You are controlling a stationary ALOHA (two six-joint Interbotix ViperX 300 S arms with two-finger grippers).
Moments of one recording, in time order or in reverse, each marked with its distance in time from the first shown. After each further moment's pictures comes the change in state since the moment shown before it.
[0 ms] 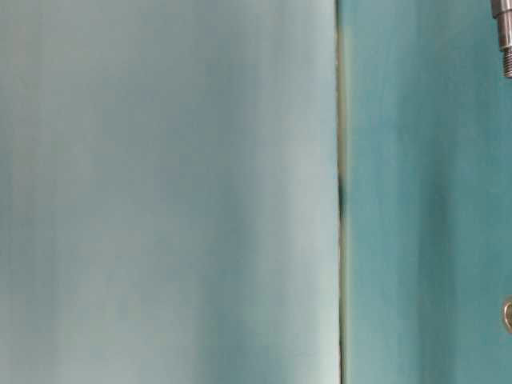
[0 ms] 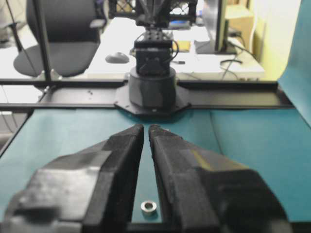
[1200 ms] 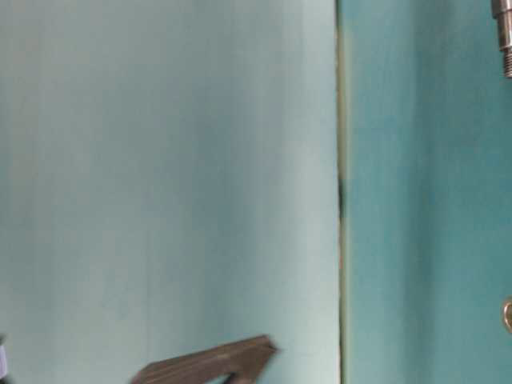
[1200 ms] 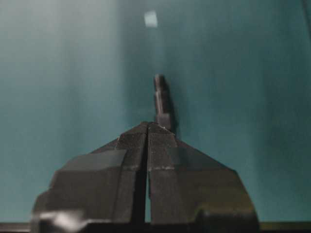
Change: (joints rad) left arm 0.008 0.657 -0.506 0.012 0.772 0.002; right arm -0.008 0.520 -0.308 0.054 0.772 0.084
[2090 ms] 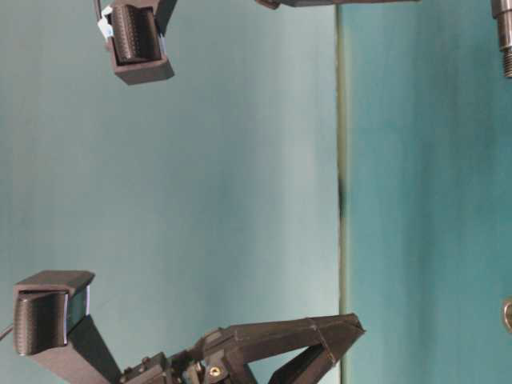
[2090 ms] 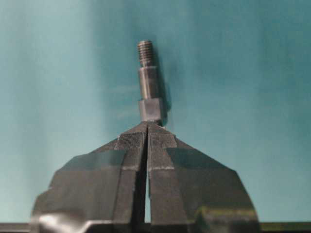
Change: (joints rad) left arm 0.000 0.160 -0.049 0.000 0.028 -0.002; right arm -0.003 0.290 -0.114 -0.034 0.058 0.000
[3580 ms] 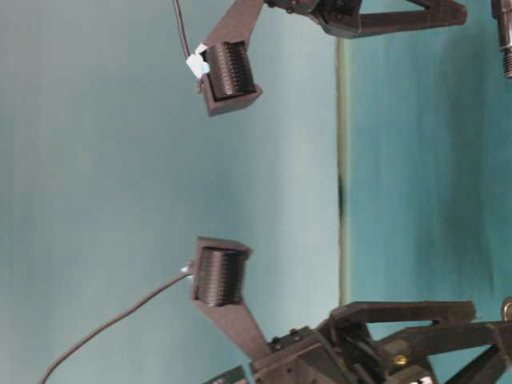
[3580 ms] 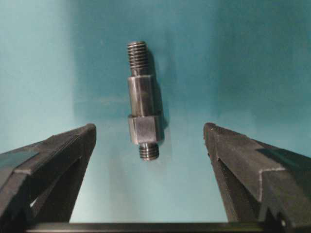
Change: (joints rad) left arm -0.009 0.241 0.037 0.000 -0.184 -0.032; right arm 0.002 0.170 -0.015 -0.014 -0.052 -0.025
